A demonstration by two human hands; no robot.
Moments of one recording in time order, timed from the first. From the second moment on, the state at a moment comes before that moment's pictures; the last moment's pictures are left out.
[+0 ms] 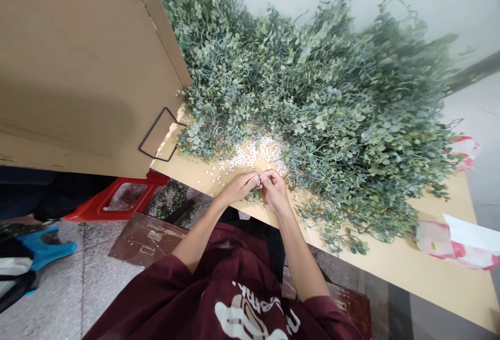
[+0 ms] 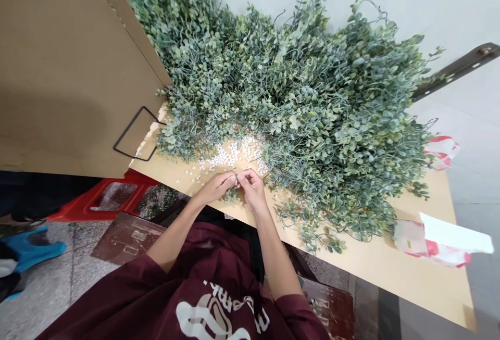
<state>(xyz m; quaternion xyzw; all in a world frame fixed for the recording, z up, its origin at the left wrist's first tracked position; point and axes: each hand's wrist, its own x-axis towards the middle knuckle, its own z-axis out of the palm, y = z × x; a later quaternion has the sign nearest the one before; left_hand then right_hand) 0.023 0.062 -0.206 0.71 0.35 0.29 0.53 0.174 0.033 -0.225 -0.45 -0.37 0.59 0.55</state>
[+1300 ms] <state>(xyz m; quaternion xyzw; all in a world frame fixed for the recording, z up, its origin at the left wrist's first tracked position) 0.022 0.062 -0.209 0.73 0.32 0.30 0.53 0.173 0.032 -0.229 -0.43 -0.36 0.60 0.57</state>
